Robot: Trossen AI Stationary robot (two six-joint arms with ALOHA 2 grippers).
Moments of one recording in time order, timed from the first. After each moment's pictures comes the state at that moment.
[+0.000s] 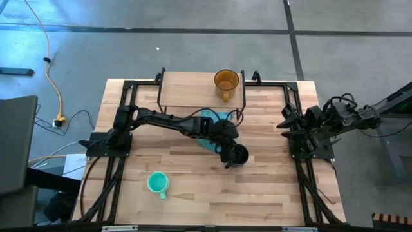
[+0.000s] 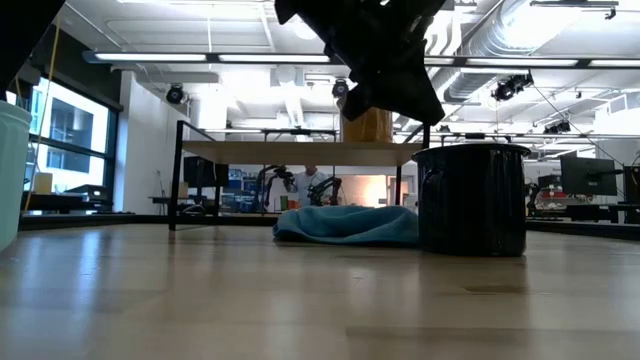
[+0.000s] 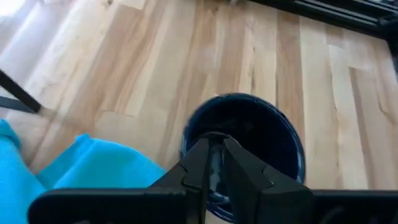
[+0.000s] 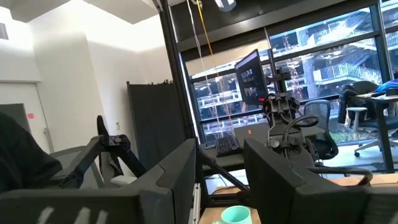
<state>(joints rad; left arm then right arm) 0.07 2.06 1.67 -0.39 -0.03 -0.26 0.28 0.40 0.59 0.13 0.00 0.21</state>
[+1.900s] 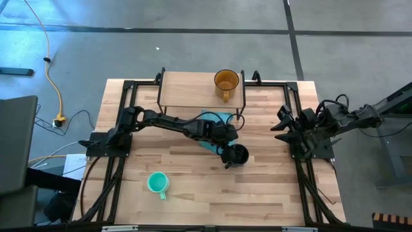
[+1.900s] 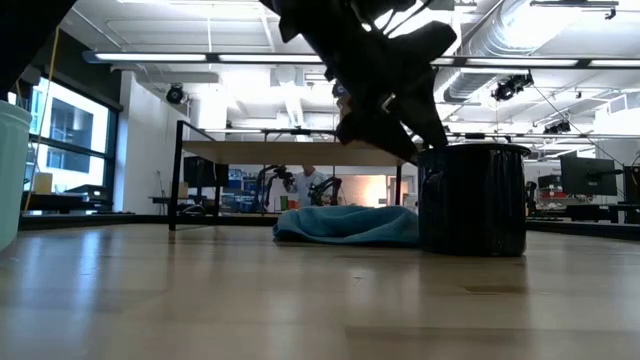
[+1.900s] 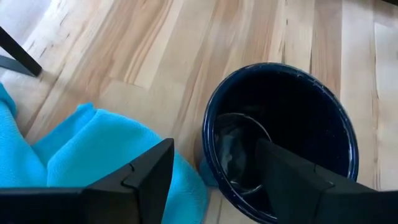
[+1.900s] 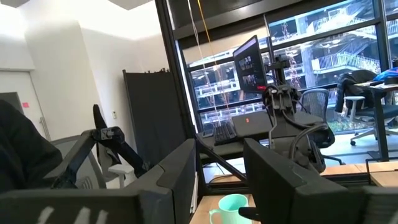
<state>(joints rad) 0.07 2.12 1.67 -0.42 -0.07 -0.32 0.28 0.47 0.59 0.14 0.00 0.20</state>
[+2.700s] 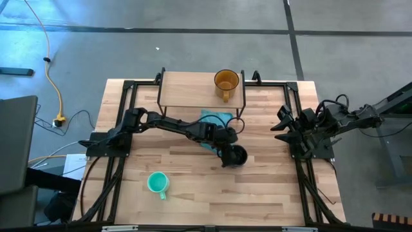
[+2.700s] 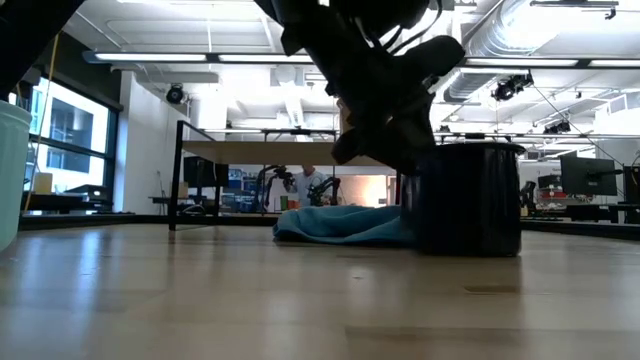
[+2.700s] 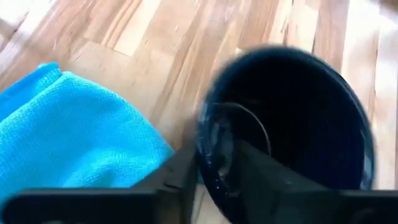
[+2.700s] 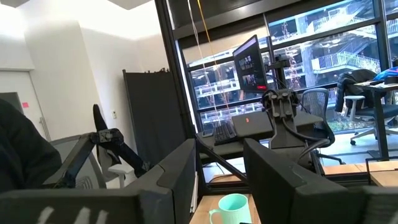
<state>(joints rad) 0.06 2.16 1.67 -0.42 -0.01 -0.44 0.28 0.47 0.59 0.14 0.00 0.20</state>
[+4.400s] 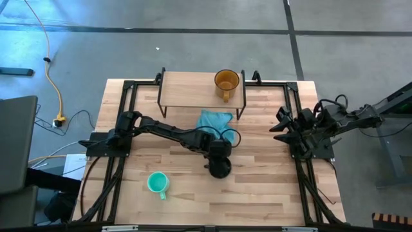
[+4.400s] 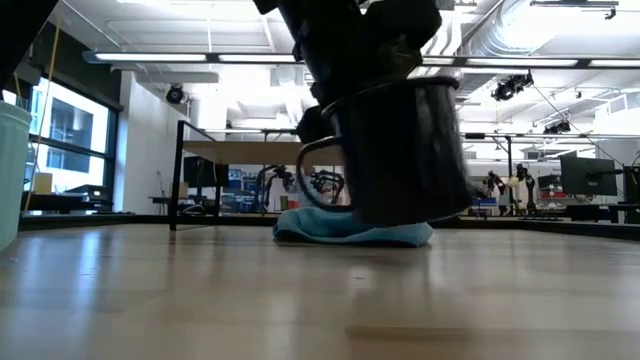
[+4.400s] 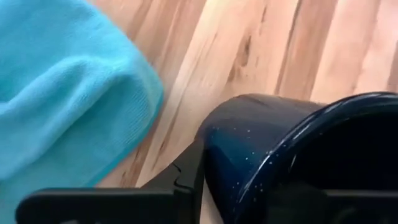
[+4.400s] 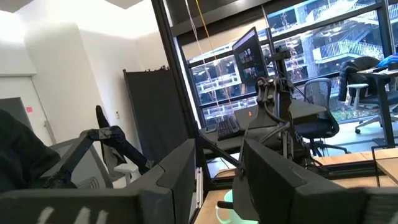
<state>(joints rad) -0.04 2.10 1.67 -0.65 -0.05 -0.53 0.28 0.47 0.59 0.13 0.00 0.26</state>
